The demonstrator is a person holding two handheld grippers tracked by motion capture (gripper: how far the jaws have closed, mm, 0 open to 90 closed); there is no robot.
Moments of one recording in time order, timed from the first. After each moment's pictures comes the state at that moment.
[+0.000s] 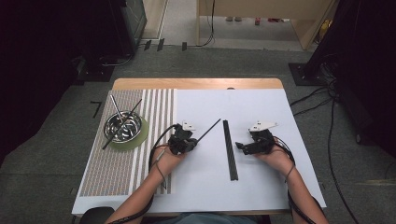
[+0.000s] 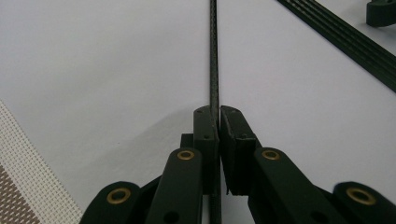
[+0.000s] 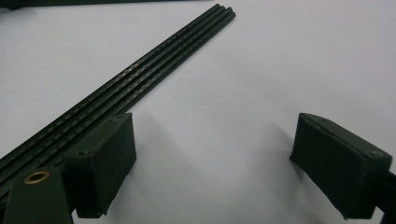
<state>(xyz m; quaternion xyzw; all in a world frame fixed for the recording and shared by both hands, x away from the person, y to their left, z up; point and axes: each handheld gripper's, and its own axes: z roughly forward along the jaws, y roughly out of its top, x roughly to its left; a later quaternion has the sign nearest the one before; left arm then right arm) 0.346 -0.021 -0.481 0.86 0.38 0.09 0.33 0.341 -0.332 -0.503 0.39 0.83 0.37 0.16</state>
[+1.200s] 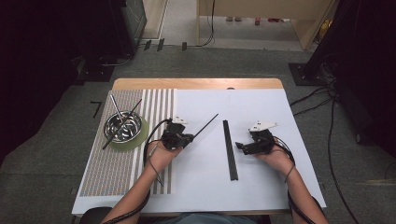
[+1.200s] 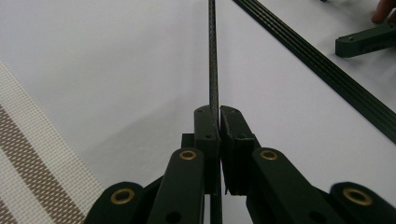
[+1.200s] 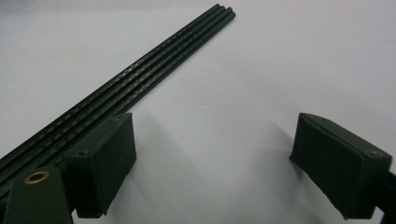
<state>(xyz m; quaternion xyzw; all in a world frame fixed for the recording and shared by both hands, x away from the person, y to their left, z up) 0.357 0.004 -0.461 0.84 0.39 0.04 0.36 0.341 -0.332 -0.503 0.39 0.83 0.37 0.16</state>
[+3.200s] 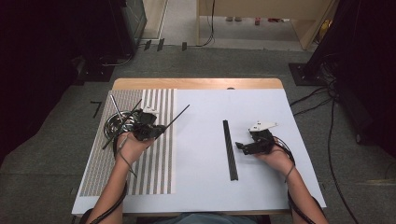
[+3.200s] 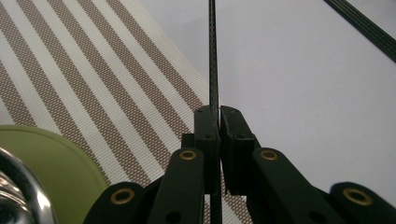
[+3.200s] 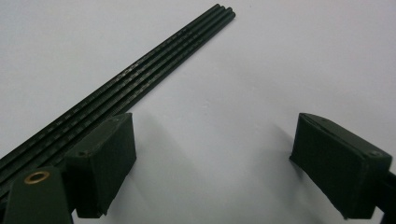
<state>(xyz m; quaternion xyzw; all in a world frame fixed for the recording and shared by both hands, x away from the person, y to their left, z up) 0.374 0.086 -0.431 0.84 0.43 0.10 0.32 0.341 -0.332 -0.503 0.39 0.83 0.37 0.16</state>
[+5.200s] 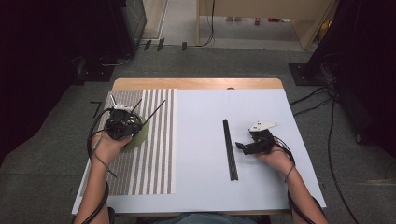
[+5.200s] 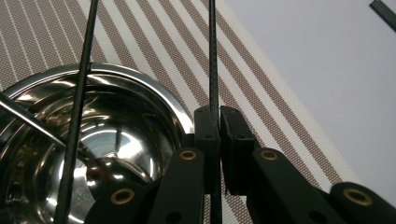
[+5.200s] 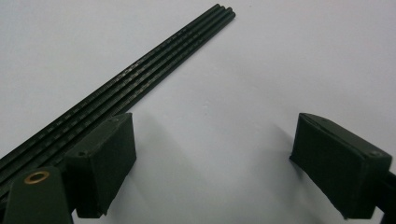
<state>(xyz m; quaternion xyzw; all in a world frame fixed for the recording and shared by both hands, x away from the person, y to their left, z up) 0.370 0.154 -0.412 0.81 0.49 0.11 0.32 0.341 -0.332 -0.503 0.39 0.83 0.37 0.16</state>
